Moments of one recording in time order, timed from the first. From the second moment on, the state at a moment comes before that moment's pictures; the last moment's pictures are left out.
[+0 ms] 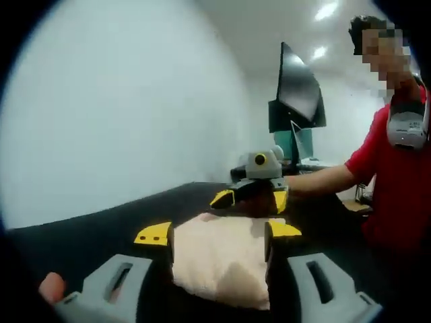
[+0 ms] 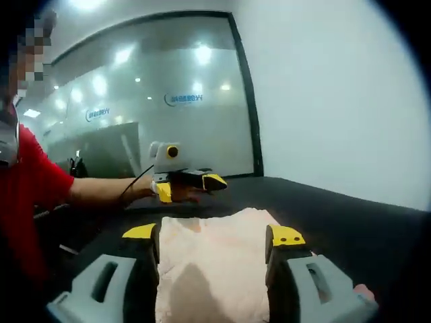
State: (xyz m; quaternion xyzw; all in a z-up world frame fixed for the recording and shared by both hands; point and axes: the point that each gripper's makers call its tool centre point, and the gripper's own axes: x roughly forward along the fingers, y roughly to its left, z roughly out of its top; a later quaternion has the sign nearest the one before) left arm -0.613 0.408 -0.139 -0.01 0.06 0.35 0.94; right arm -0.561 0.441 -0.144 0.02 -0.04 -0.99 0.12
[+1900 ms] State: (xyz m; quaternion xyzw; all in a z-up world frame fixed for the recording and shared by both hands) left arm -0.553 0.398 -0.191 -0.50 0.00 0.45 0.74; right arm -0.458 0.482 -0.188 0.13 -0.42 -0.87 -0.22
